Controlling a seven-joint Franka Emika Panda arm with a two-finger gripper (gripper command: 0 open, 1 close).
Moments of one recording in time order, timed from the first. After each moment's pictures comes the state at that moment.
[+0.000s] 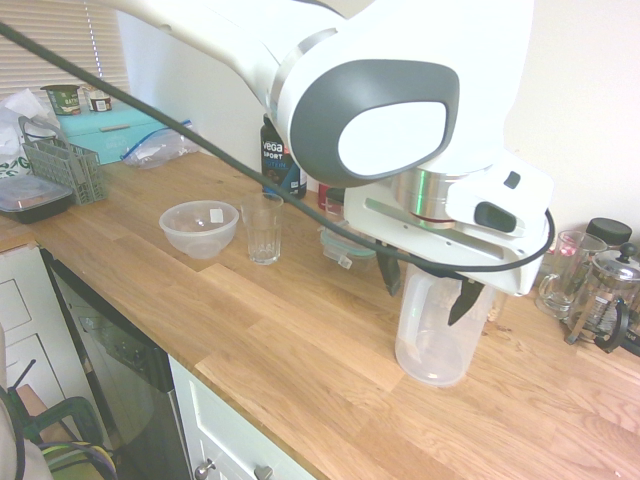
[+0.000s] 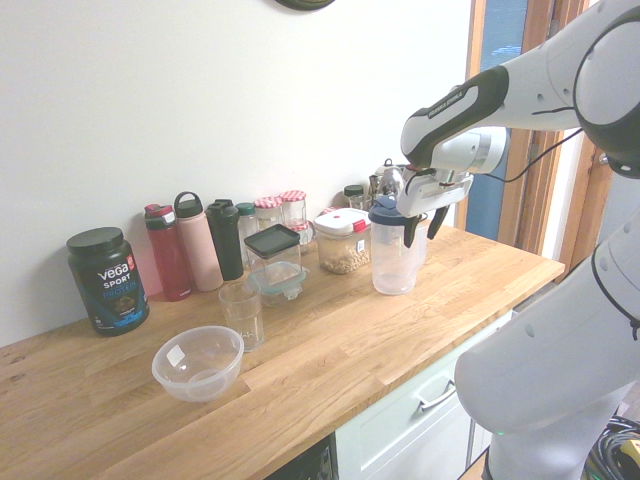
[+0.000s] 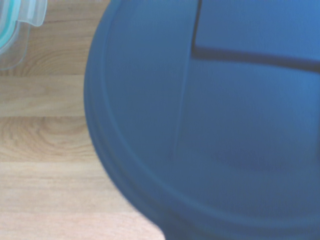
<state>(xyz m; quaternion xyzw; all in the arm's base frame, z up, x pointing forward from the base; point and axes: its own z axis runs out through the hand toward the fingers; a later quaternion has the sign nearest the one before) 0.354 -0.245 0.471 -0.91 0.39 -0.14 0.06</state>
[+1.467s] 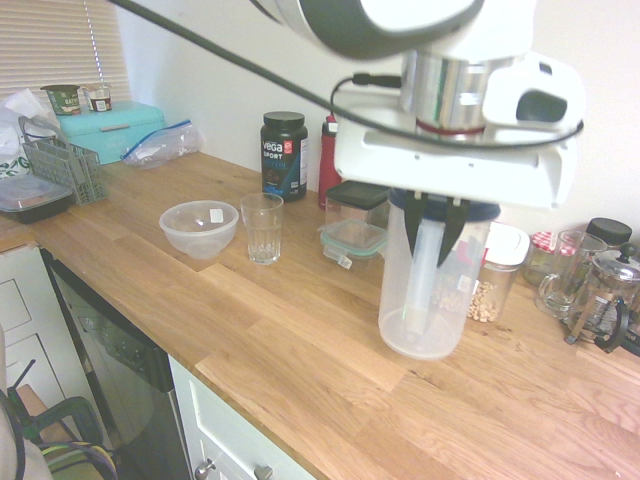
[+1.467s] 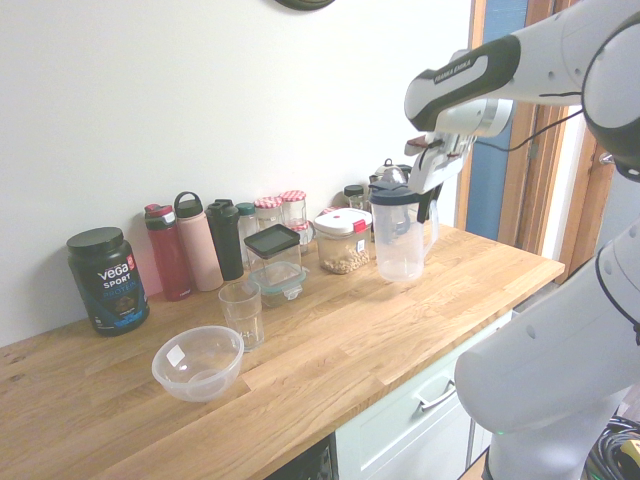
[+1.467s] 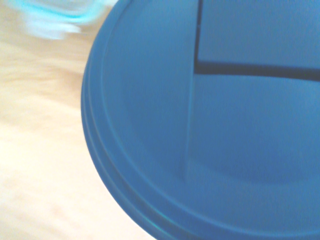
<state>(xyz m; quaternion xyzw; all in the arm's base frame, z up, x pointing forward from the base) 0.337 -0.227 0.570 -0.97 0.23 -0.12 0.03</state>
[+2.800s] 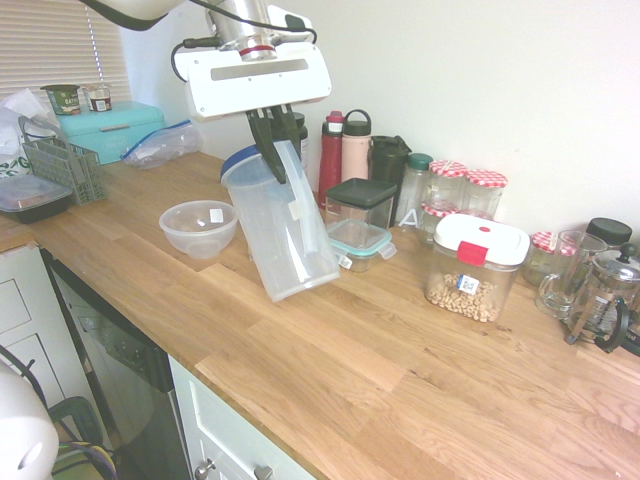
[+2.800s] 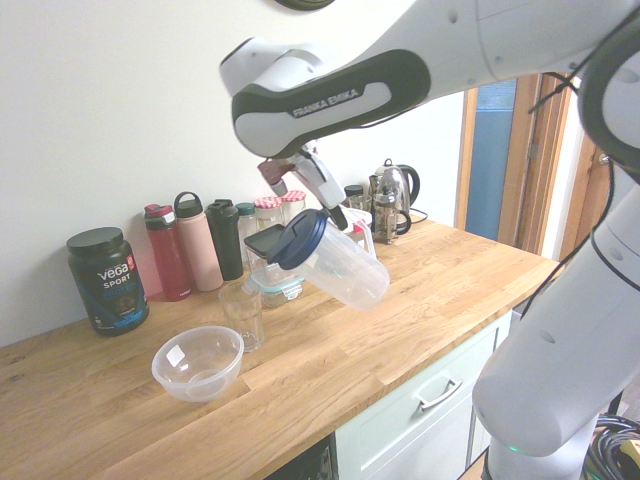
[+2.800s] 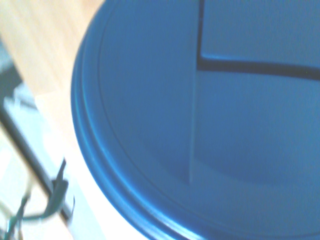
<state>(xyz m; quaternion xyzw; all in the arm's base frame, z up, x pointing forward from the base) 0.425 0.084 0.559 -0.93 -0.23 0.10 -0.27</state>
